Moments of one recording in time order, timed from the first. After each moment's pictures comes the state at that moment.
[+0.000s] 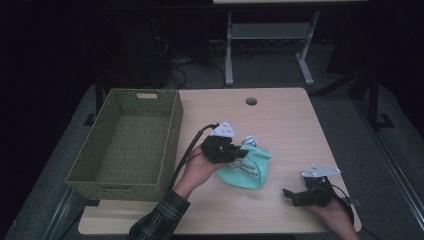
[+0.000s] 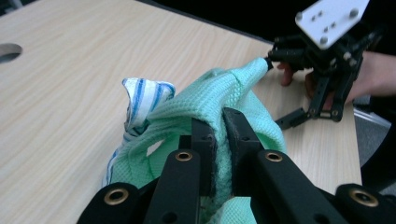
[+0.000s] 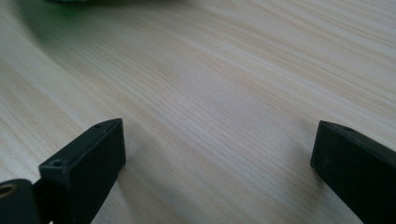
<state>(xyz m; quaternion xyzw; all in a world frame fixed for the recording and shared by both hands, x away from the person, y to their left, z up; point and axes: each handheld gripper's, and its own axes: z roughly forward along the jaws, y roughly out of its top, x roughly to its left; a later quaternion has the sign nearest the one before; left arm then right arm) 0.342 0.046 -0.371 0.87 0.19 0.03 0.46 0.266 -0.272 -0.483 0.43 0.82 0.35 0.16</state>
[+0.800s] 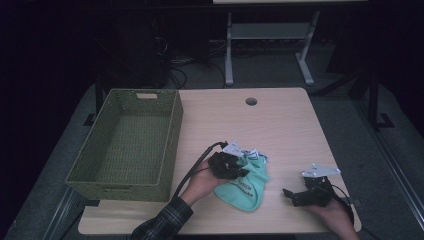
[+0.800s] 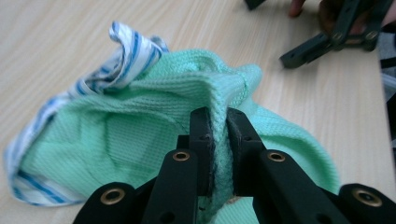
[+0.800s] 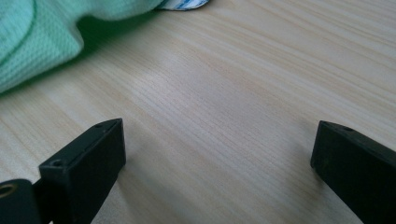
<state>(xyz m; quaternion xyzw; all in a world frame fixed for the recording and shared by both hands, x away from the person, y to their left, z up) 0.334 0.031 -0.431 0.90 0.18 0.00 0.39 0.266 -0.272 -0.483 0.43 0.82 0.35 0.16</state>
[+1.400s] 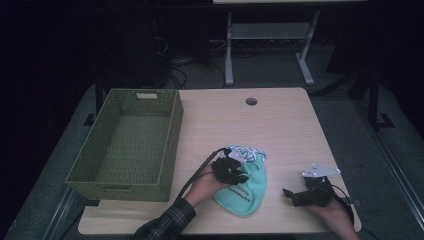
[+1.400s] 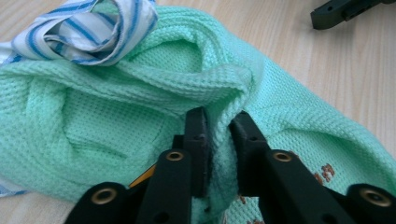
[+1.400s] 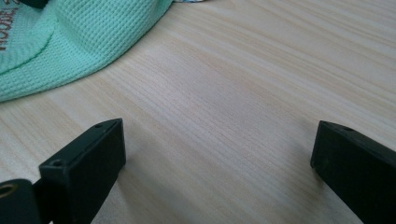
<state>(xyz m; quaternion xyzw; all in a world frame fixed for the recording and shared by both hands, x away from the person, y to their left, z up) 0.337 0.023 -0.458 0.92 0.18 -0.01 0.35 0.266 -0.272 -0.483 0.43 0.82 0.35 0.16</state>
